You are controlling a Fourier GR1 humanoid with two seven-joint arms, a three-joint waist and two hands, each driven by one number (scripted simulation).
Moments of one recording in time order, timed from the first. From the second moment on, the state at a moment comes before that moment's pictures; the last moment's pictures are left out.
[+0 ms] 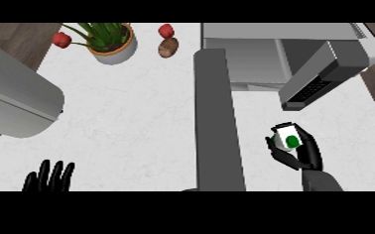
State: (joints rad) left arm 0.65 0.04 -0.14 -2.00 0.22 -0.20 -0.49; right arm -0.34 -0.18 -0.28 -0.38 0.15 0.03 -1.06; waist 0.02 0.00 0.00
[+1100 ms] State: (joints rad) left arm 0.66 0.05 -0.14 -1.98 0.24 -0.23 -0.51; right arm -0.50 -0.09 -0.41 -0.33 0.07 -0.13 -1.09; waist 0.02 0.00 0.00
